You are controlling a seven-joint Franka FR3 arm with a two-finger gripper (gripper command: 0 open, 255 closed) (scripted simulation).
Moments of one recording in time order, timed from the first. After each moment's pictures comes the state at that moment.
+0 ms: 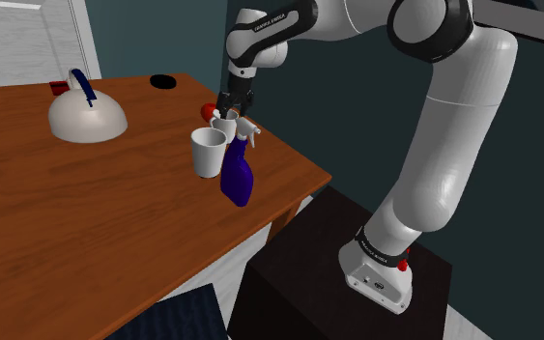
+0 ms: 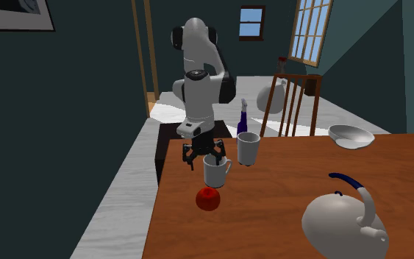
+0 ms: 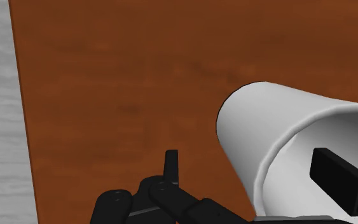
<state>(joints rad) 0.01 0.28 -0.06 -1.92 0.11 2.20 -0.09</state>
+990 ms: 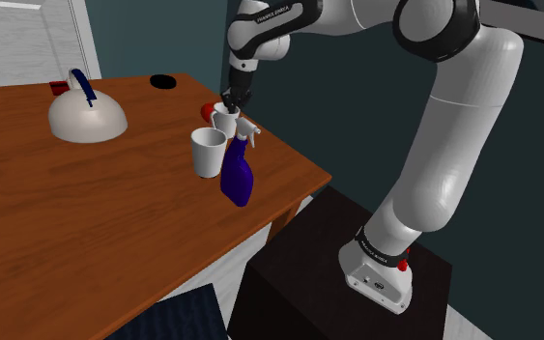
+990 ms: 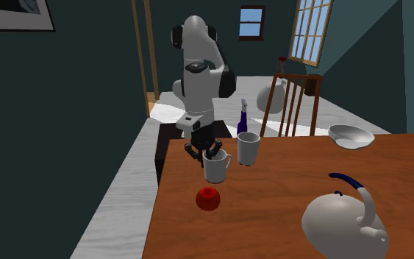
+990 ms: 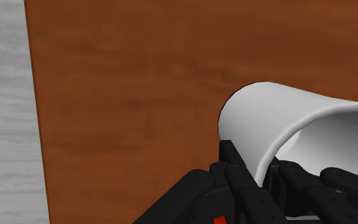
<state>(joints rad) 0.01 0.25 -0.06 -1.90 0.10 2.16 -0.09</state>
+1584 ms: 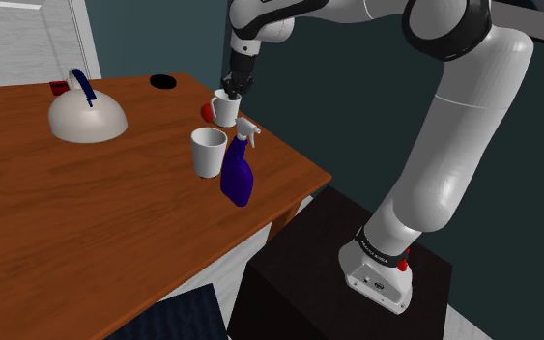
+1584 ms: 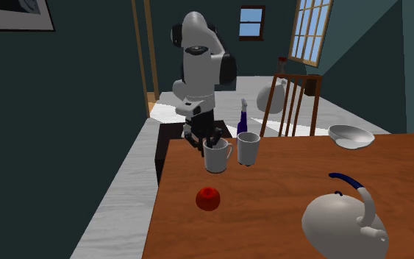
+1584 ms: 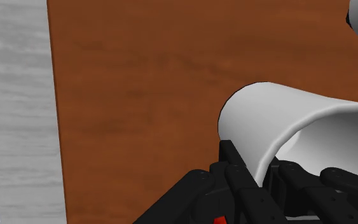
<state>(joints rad) 0.01 0.21 -0.06 -1.83 0.09 2.05 -0.07</state>
